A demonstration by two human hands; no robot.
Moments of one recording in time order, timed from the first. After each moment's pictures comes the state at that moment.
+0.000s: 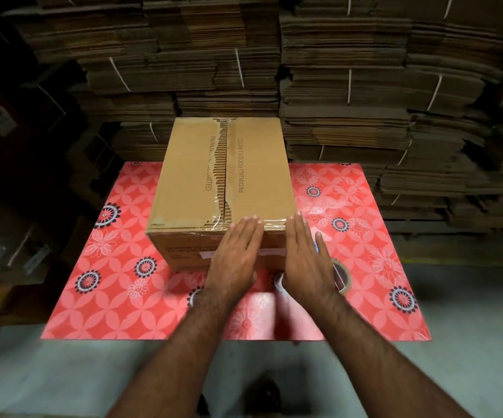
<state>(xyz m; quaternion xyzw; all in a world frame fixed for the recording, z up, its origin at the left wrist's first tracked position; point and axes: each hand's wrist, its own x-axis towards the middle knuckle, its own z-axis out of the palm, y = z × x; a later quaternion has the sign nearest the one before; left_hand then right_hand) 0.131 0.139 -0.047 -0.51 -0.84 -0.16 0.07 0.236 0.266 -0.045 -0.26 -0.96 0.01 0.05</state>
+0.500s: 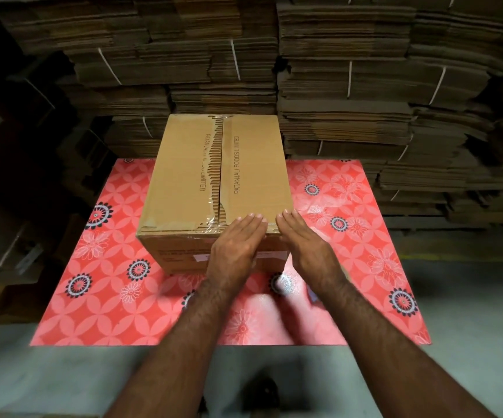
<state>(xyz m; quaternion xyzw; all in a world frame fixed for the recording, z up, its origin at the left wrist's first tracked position) 0.109 0.165 -0.059 -0.52 -0.80 -0.24 0.15 0.221 0.322 -0.071 -0.11 -0.96 0.16 0.23</state>
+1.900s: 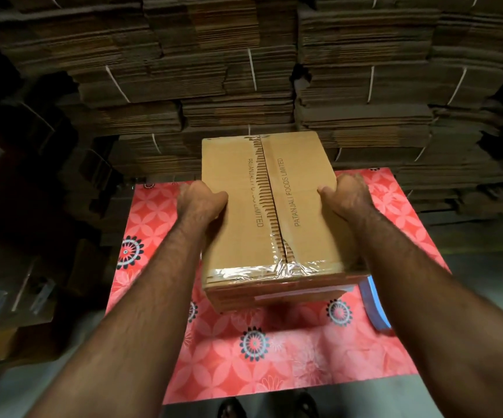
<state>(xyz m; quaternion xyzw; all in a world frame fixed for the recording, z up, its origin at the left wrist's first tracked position) -0.150 0.146 0.014 -0.11 -0.95 -0.26 -0.16 0.032 0.374 0.005 -0.52 -0.83 0.20 0.05</state>
